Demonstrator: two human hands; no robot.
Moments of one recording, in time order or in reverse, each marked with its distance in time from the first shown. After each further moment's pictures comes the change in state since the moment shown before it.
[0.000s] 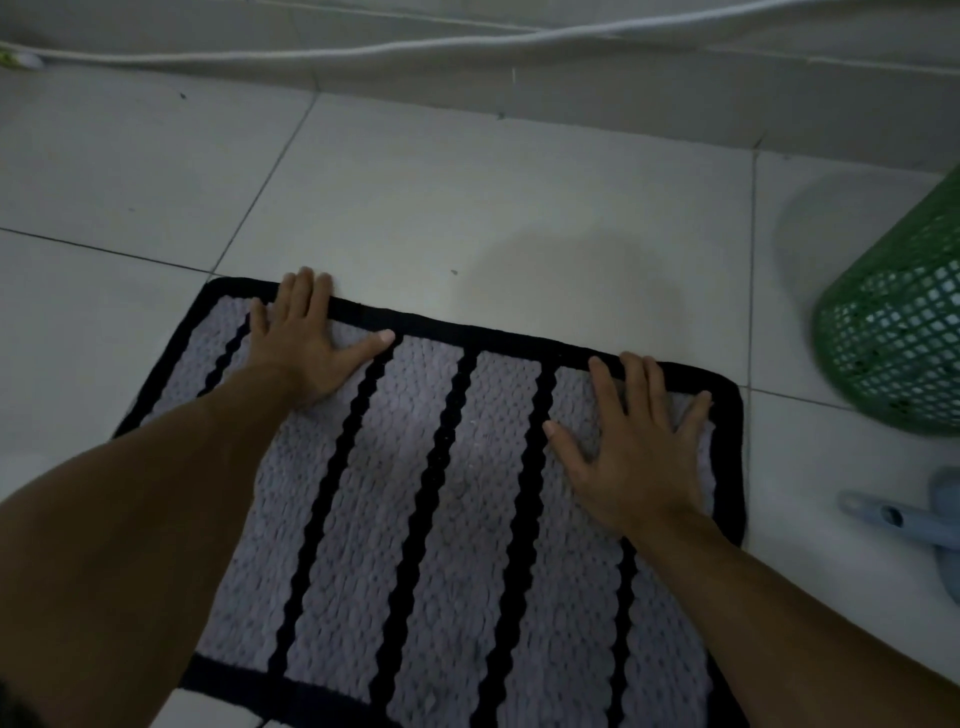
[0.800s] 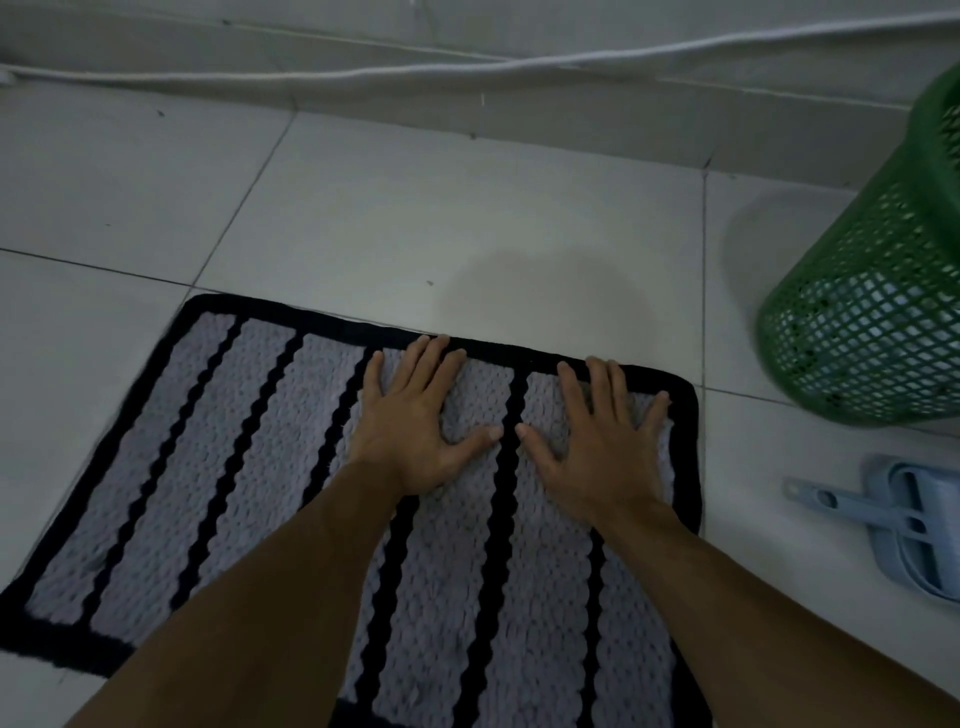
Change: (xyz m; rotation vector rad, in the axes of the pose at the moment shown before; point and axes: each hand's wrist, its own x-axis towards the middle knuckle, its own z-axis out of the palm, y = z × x) left_hand -0.087 0.113 0.022 -0.158 0.152 0.380; right_hand -0.005 -0.006 -0.006 0.031 -0.003 -0.015
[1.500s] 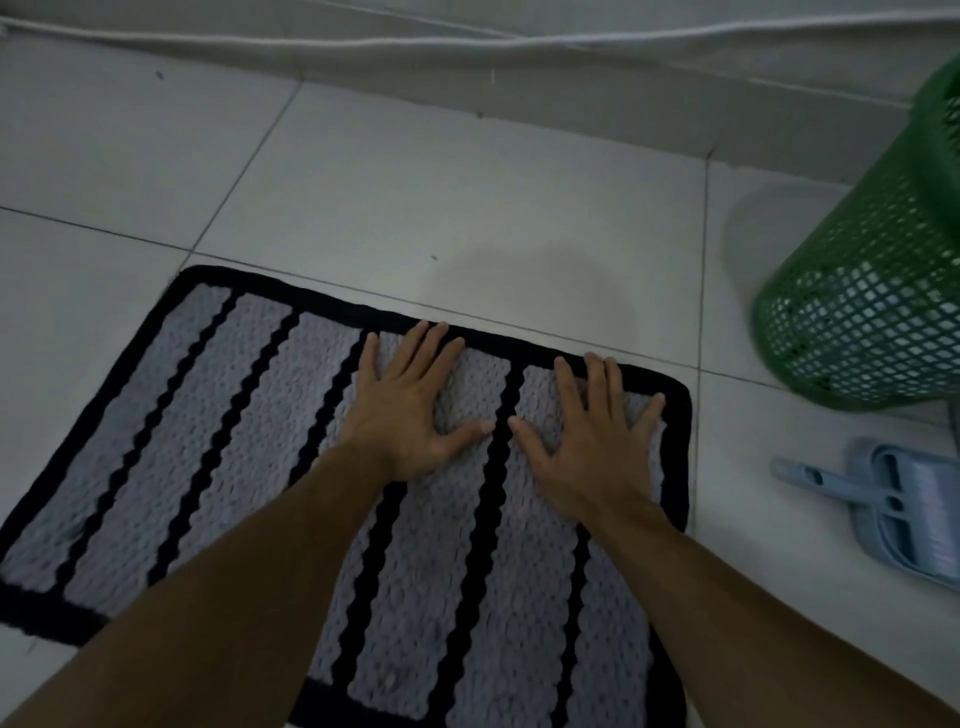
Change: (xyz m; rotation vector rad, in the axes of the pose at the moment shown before) left_hand -0.010 -0.006 -0.001 0.035 -0.069 0.019; right_hand -0.013 -0.006 0.007 -0.005 0.004 0.039
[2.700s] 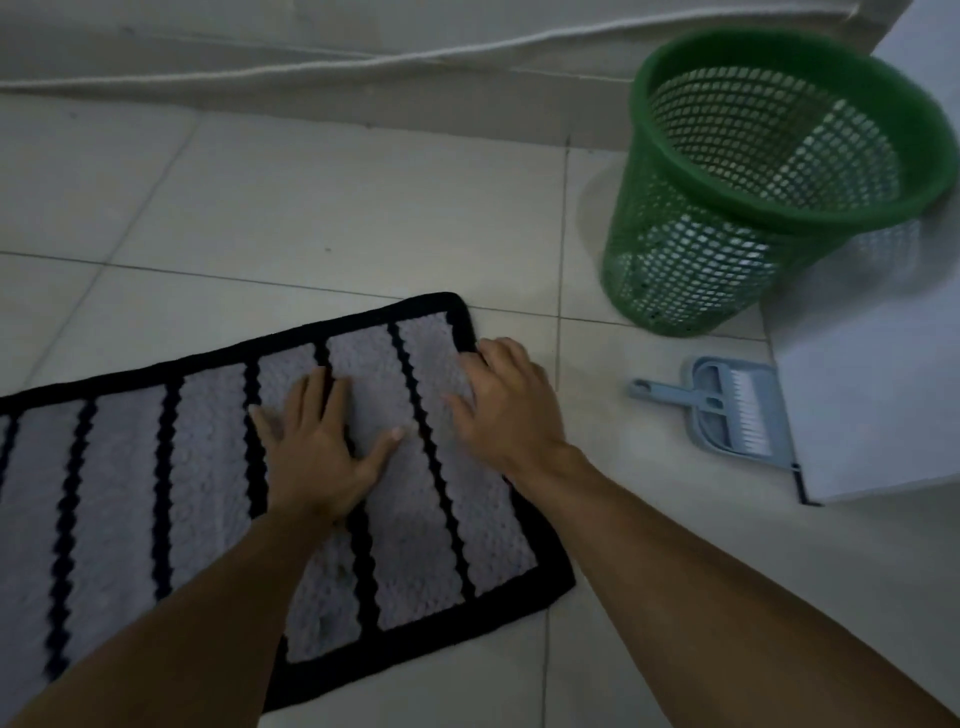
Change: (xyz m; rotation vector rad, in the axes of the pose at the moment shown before) left_hand -0.080 0.074 0.018 -0.015 0.108 -0.289; right_hand -0.043 0.041 -0.035 0.233 0.288 -0.301
